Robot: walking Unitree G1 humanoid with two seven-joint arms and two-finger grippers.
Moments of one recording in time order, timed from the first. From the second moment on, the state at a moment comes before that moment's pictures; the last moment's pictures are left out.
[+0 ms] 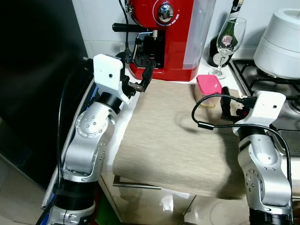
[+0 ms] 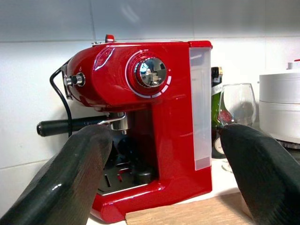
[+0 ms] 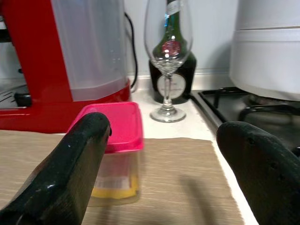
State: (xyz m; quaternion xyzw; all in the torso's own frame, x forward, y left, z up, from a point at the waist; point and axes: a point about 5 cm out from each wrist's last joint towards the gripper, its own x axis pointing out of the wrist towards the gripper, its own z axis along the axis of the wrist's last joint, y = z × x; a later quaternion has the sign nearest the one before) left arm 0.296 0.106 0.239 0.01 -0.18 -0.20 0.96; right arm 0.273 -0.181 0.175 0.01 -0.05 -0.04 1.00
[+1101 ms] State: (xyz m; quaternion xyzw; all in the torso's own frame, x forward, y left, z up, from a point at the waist) left arm 0.290 0.105 0.236 -0.01 -0.18 -0.19 0.97; right arm 0.280 -0.160 0.190 -0.03 -0.05 0.00 1.00
